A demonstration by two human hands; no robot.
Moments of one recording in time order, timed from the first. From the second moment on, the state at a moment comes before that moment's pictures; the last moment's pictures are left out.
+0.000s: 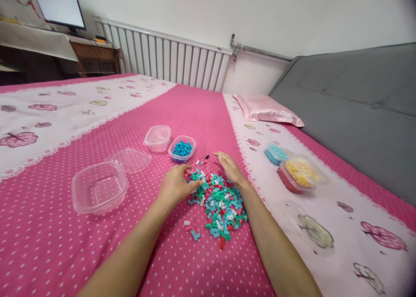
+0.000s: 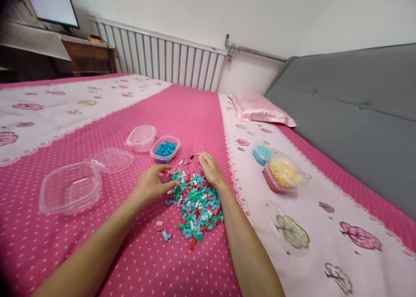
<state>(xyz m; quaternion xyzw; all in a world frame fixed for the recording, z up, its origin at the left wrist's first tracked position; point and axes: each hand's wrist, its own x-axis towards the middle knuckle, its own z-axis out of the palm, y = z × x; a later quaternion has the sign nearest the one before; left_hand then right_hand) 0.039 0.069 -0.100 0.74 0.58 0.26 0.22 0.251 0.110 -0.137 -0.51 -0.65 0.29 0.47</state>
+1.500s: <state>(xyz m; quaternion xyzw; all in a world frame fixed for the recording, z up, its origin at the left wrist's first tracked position) 0.049 0.062 -0.096 0.75 0.42 0.42 0.29 0.251 0.066 -0.056 -0.60 -0.67 0.26 0.36</state>
